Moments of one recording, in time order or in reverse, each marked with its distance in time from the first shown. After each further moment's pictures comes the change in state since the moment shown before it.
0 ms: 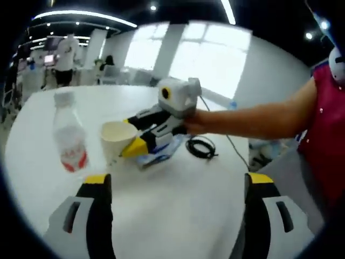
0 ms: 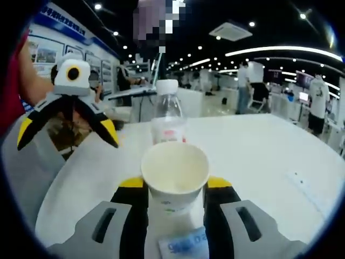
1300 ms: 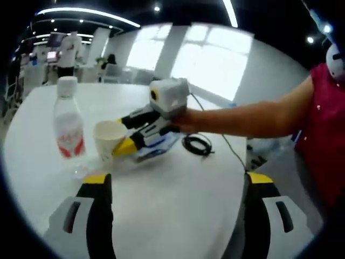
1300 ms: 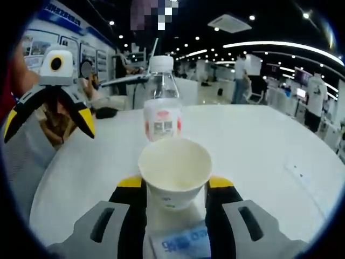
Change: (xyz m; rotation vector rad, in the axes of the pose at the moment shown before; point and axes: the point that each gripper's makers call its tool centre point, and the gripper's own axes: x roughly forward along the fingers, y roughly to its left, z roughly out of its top) left arm -0.002 -0.009 -0.012 -0.011 0.009 -0.005; right arm 0.009 -0.004 -0.019 -0.012 0.086 -0.033
